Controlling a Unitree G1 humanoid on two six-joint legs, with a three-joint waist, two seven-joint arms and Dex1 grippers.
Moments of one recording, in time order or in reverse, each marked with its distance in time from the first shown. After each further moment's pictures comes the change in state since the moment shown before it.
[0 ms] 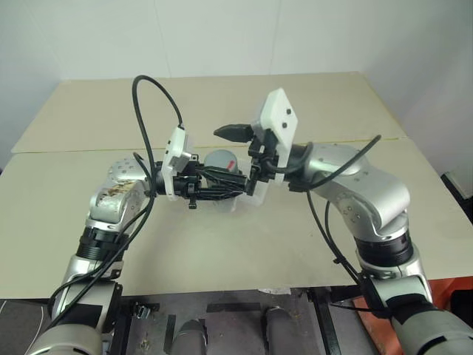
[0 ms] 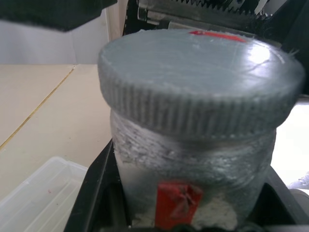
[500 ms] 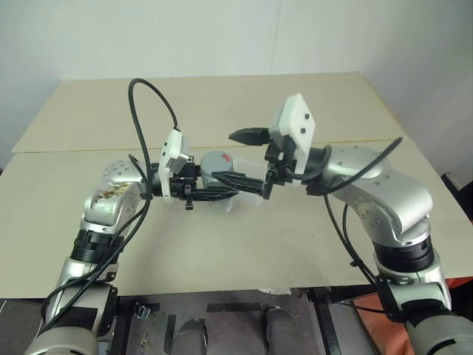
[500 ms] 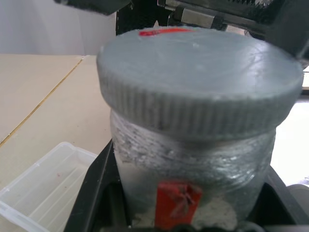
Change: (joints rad) left arm 0.017 0.027 0.001 -0.007 0.000 0.003 0.020; right arm 0.045 -0.109 -0.048 -0.047 0.032 0.002 0.031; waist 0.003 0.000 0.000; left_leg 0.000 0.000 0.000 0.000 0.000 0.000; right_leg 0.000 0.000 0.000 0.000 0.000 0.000
